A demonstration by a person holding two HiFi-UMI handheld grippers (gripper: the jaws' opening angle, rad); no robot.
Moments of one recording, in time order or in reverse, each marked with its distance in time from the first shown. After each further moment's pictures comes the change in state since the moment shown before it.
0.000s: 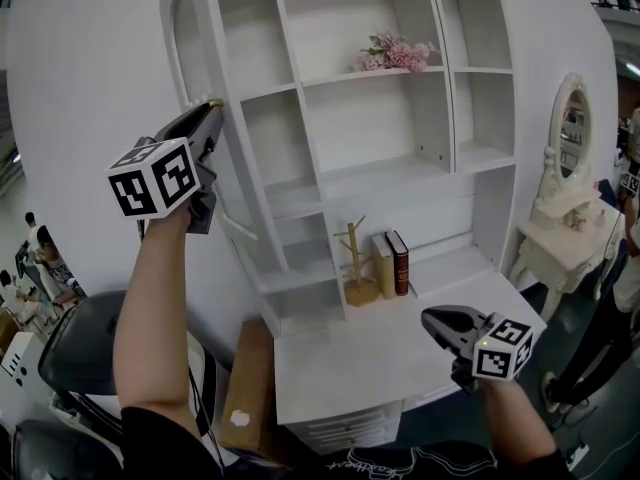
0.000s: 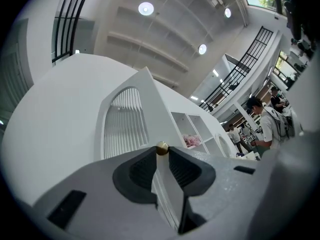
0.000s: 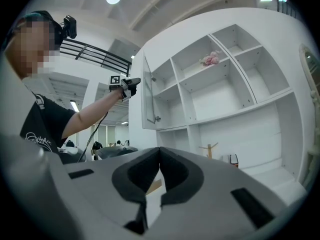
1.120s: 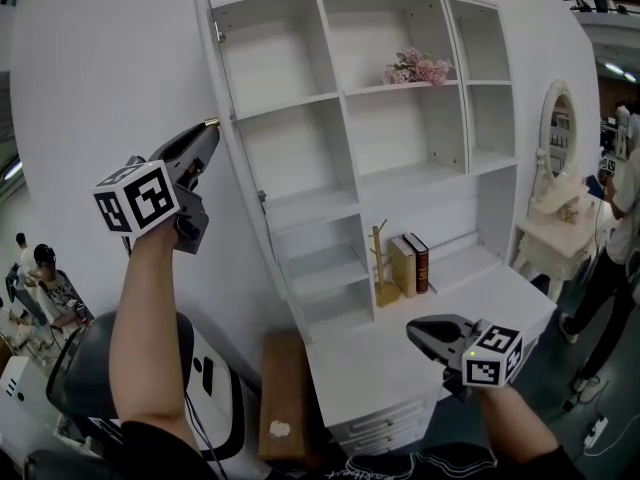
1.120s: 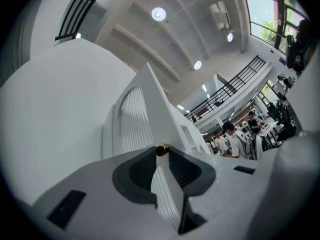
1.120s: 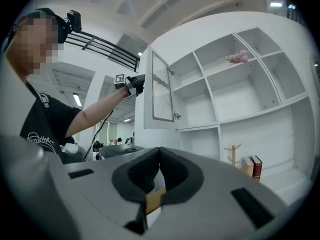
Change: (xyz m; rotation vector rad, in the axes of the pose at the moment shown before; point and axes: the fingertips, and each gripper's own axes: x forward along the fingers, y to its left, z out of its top) left arm -0.102 0.096 0.006 -0.114 -0.055 -0.236; right arm 0.091 0.148 -0.014 -0.058 0.002 0.013
